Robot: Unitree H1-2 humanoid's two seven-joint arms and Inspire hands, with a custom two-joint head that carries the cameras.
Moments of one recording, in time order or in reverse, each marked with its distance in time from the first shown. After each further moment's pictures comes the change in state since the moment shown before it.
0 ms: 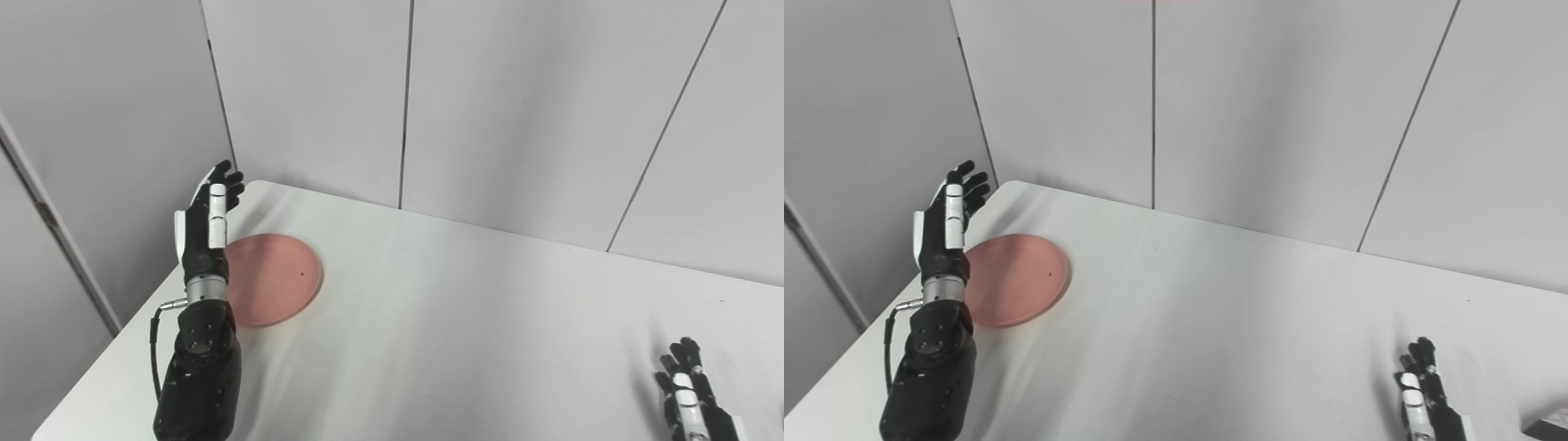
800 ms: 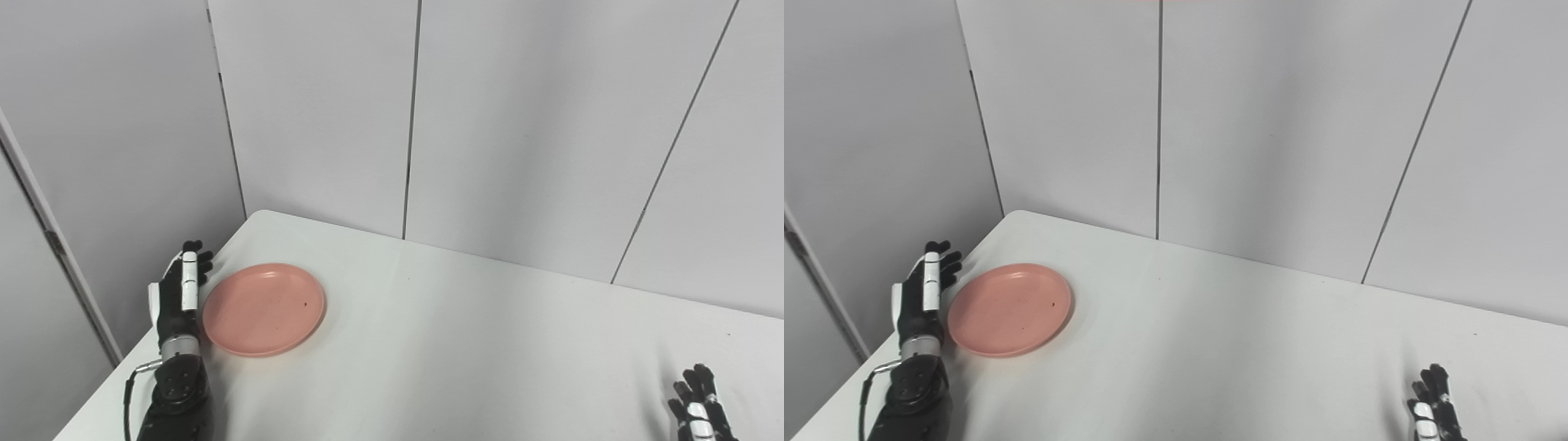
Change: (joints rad) left arm 0.004 0.071 -0.002 0.290 -0.035 -0.081 0.015; right arm -0.018 -0.001 -0.006 0.024 -0.003 -0.039 0.003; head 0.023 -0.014
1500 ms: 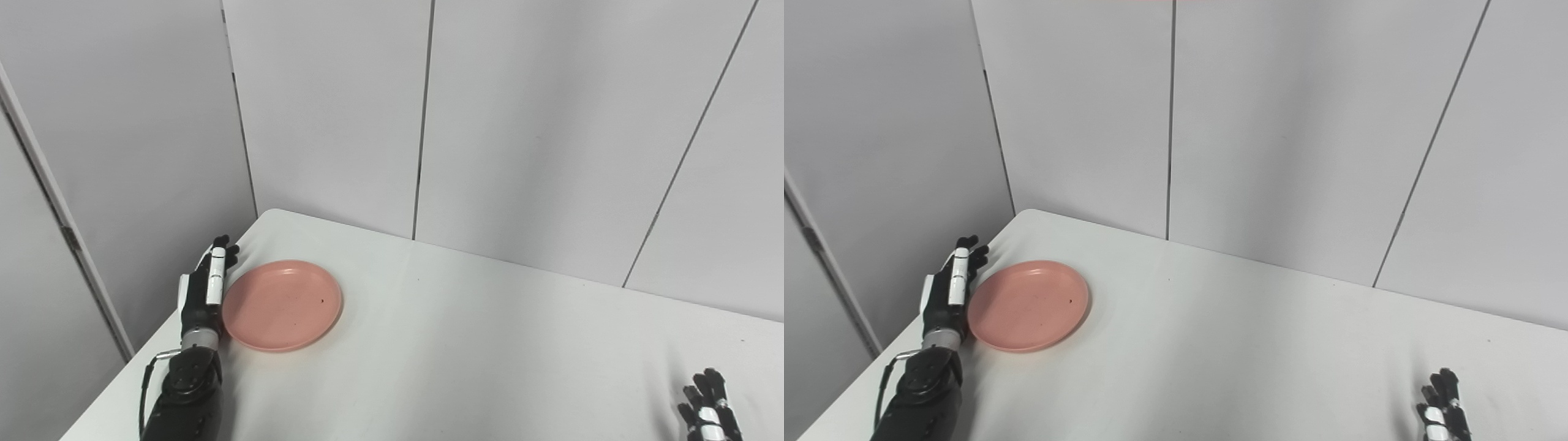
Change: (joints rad) left arm -0.010 0.028 -0.071 0.015 -0.097 0.047 -0.125; right arm 0.002 -0.002 -0.004 -0.002 0.002 0.000 0.001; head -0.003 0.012
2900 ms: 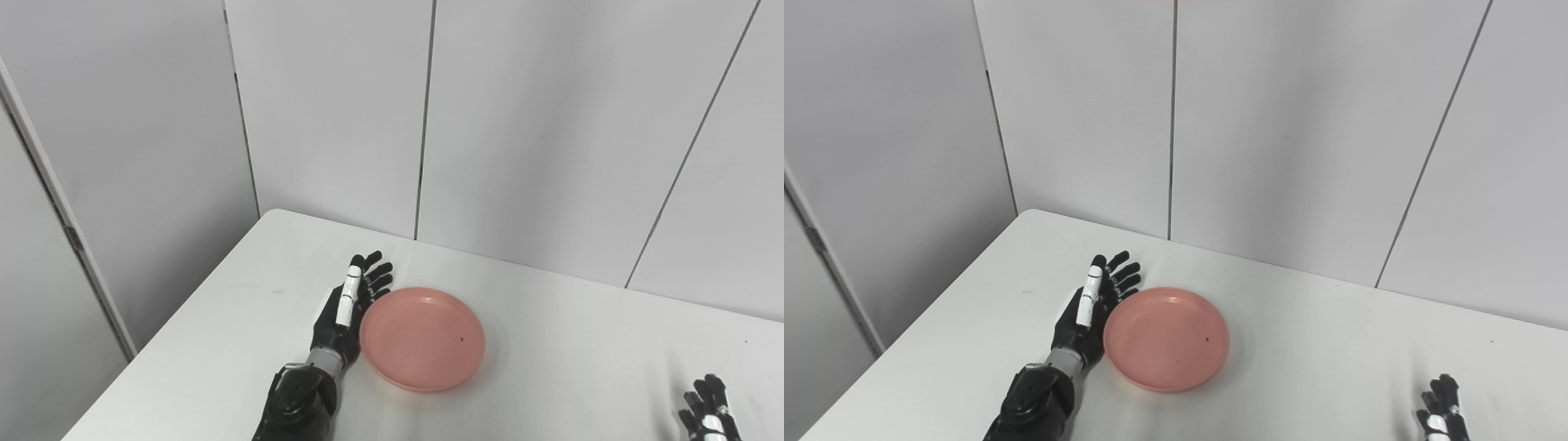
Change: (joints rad) left arm 0.011 -0.254 -0.200 -0.187 -0.080 0.114 -0.194; right arm 0.036 0.013 0.019 -0.051 -0.022 0.010 -0.013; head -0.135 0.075
